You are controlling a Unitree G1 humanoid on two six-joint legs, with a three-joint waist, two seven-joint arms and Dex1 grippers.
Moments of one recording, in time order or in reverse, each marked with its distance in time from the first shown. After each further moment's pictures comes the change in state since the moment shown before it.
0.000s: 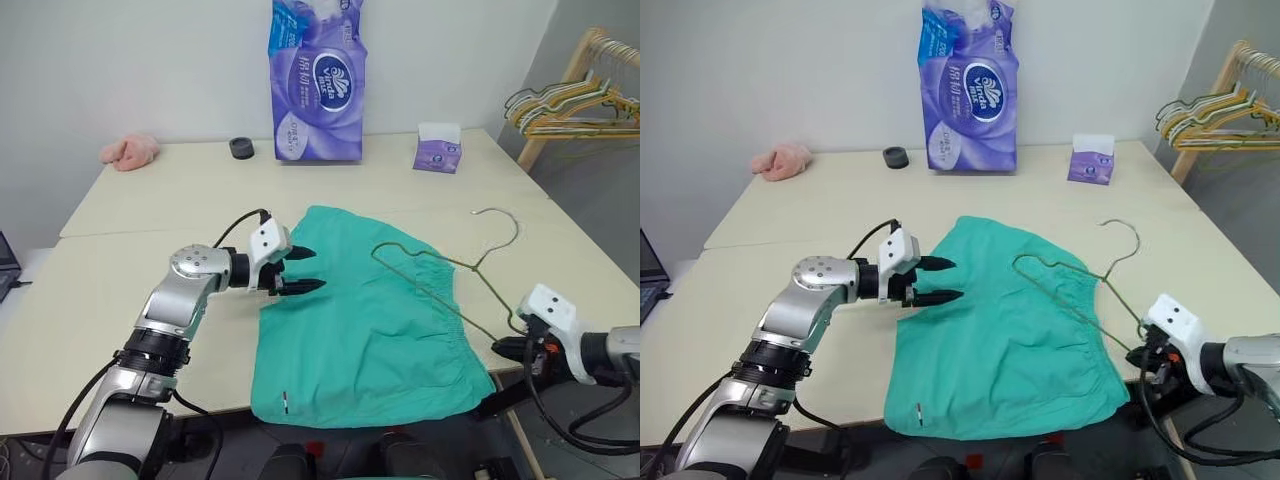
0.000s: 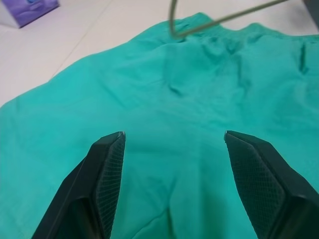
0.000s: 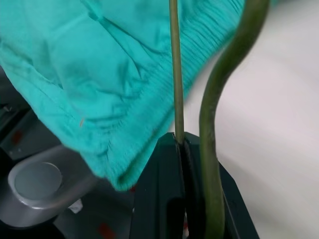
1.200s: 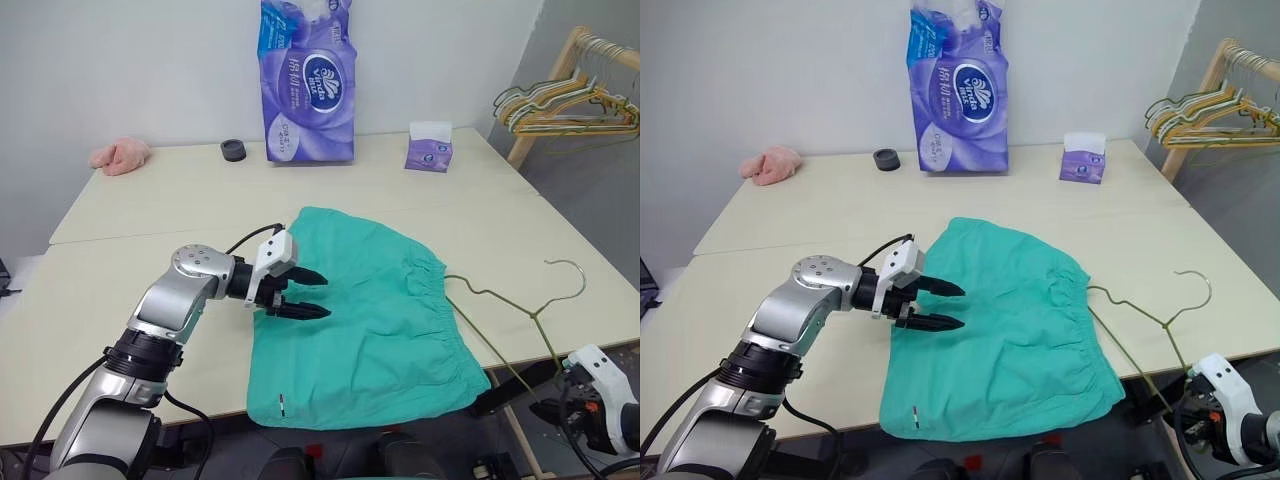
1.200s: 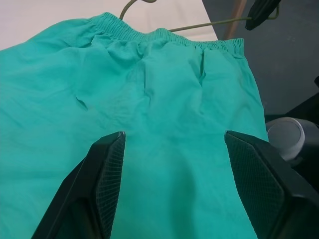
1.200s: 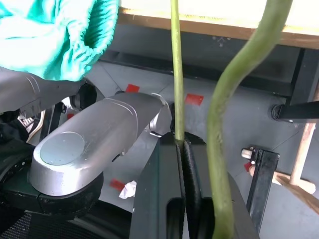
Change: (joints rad) left arm 0.021 0.061 -0.079 -0.200 -0.097 0.220 -0.190; right arm 0.274 0.129 -0.143 0.033 0.054 0.088 -0.057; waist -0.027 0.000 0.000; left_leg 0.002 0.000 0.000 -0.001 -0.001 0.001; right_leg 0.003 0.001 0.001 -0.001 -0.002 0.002
